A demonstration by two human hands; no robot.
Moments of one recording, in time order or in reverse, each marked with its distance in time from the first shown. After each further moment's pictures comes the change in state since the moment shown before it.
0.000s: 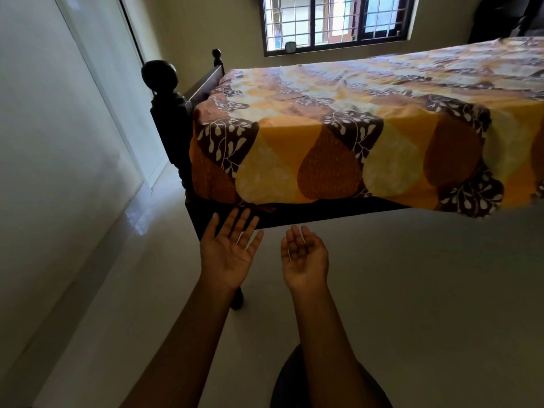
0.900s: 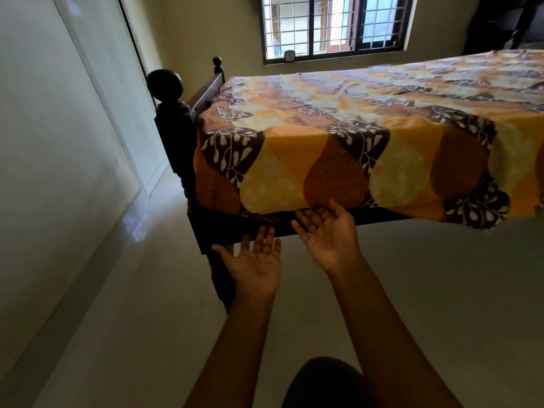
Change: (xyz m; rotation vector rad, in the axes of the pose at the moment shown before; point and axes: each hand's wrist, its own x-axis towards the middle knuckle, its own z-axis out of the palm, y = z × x) left_hand 0.014 -0.039 0.018 -0.316 0.092 0.056; right_hand -0.004 -0.056 0.051 -0.286 -0.186 0.041
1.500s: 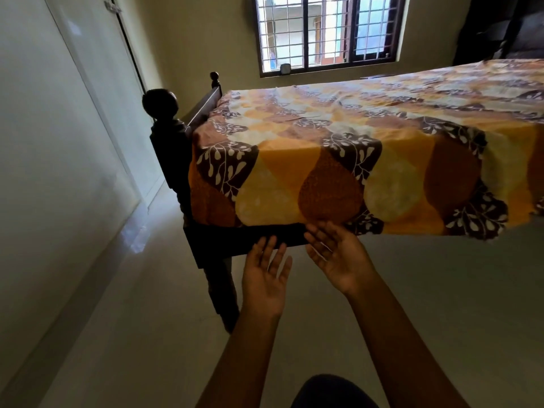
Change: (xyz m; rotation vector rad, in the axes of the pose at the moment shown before) left_hand -0.006 -0.014 0.004 0.325 0.017 -0.061; right_hand -0.005 -0.013 -0.024 -0.216 0.035 0.007
